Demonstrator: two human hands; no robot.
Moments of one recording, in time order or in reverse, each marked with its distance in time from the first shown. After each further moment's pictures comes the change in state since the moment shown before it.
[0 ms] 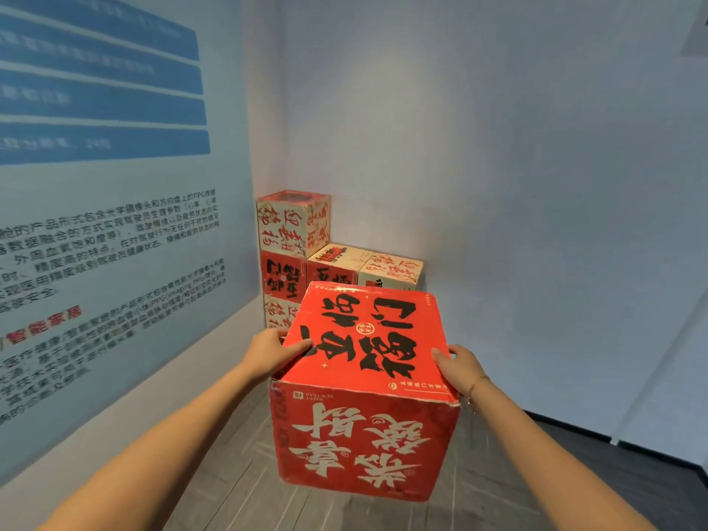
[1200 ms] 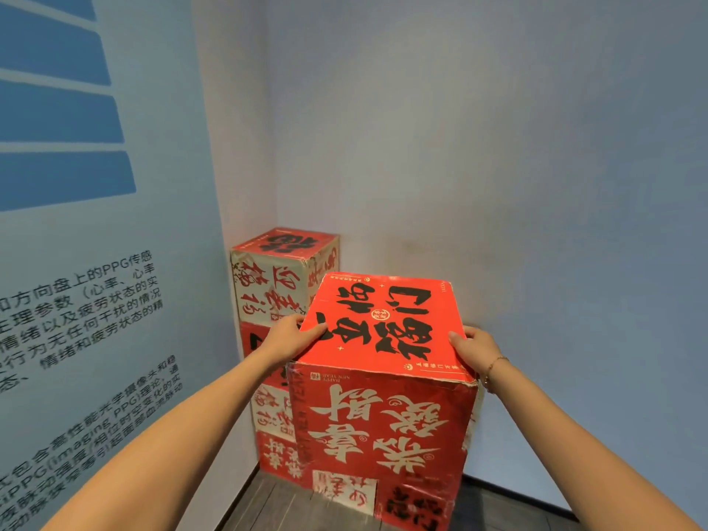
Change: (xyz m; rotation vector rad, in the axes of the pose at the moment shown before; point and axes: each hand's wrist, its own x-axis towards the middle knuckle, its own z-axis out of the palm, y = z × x) left_hand 0.578 -0.024 -0.047 -0.028 -0.046 0.066; right_hand 0.546 -0.182 0.125 0.026 0.110 -0.005
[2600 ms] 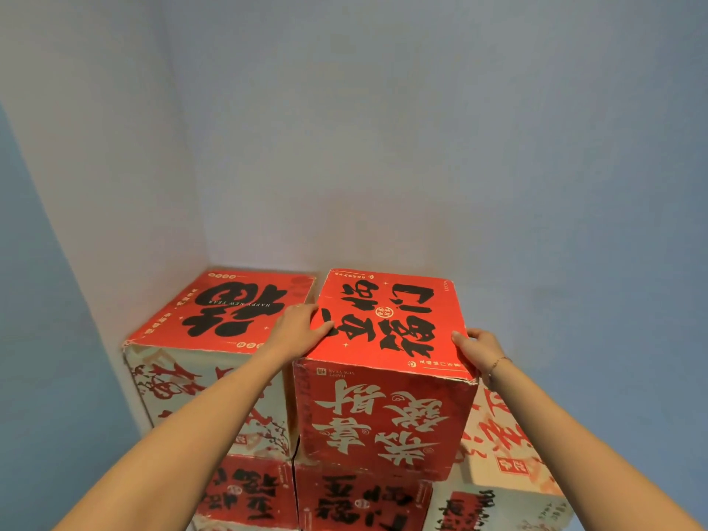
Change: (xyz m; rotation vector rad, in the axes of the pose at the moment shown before) left_hand 0.461 -0.063 -0.001 0.435 -0.054 0.384; right_hand 0.354 -0.082 0.135 0.202 0.199 0.186
